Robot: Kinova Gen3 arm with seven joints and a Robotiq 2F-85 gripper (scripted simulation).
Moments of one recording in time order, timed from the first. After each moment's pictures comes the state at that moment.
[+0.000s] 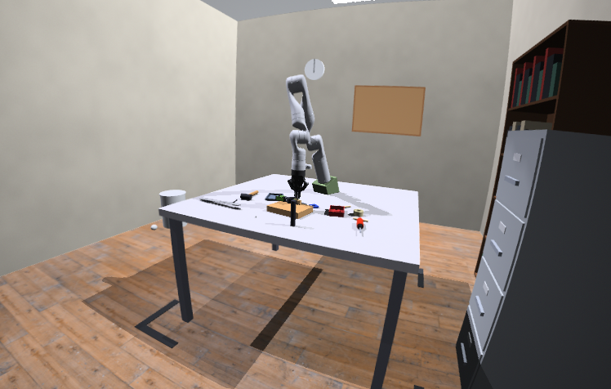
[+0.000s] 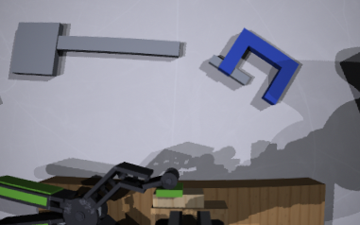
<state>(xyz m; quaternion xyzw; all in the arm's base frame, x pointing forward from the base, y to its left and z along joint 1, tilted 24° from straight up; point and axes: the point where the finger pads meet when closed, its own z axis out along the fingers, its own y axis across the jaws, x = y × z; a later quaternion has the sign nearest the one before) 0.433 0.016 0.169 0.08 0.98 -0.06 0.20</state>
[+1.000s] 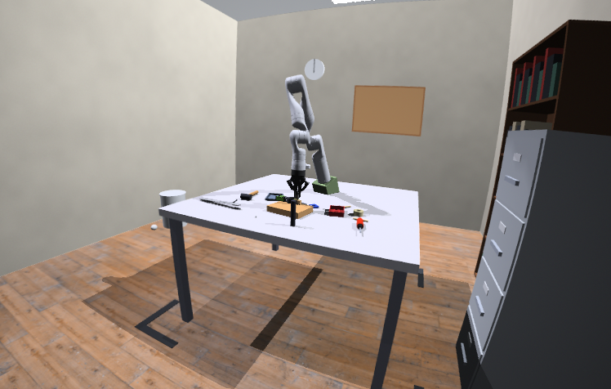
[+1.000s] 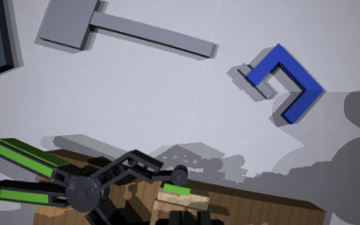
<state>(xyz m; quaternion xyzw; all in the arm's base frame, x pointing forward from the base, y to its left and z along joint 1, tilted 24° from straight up) 0.433 0.016 0.169 -0.02 0.98 -0.08 0.19</state>
